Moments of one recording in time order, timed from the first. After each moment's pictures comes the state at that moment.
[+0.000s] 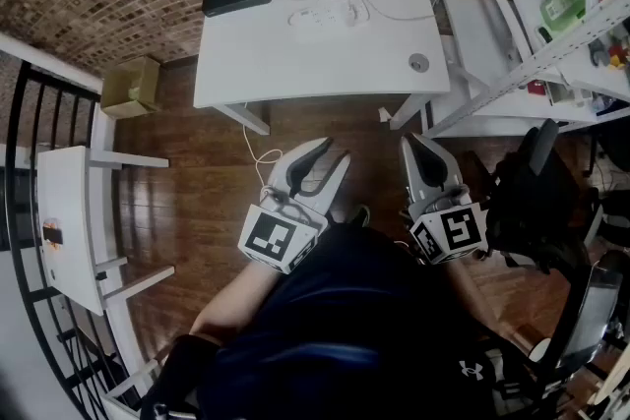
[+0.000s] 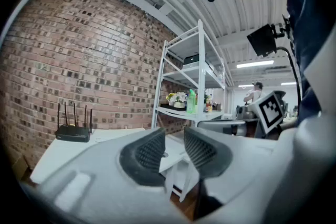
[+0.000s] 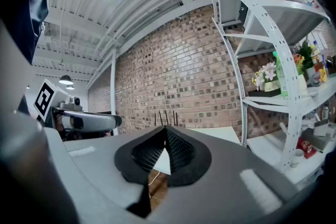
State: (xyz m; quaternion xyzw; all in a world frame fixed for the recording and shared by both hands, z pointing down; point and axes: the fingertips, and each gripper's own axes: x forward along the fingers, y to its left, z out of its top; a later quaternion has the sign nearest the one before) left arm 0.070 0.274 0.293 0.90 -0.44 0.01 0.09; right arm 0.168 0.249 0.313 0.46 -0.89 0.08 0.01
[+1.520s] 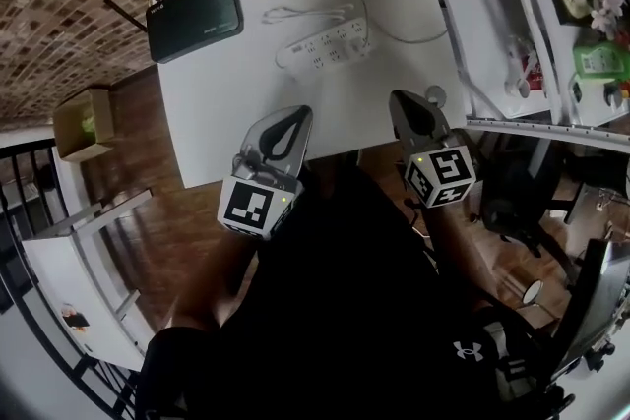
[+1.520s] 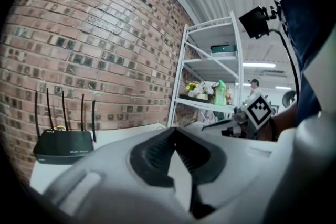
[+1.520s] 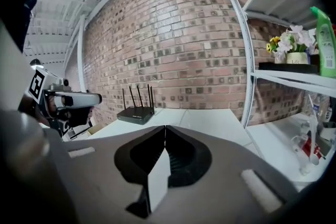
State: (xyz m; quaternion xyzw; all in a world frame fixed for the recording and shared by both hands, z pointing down) left arm -0.049 -0.023 0.374 0.91 -0.38 0.05 0.12; right arm 0.100 -0.042 0.427 0.52 -0.83 0.16 0.14
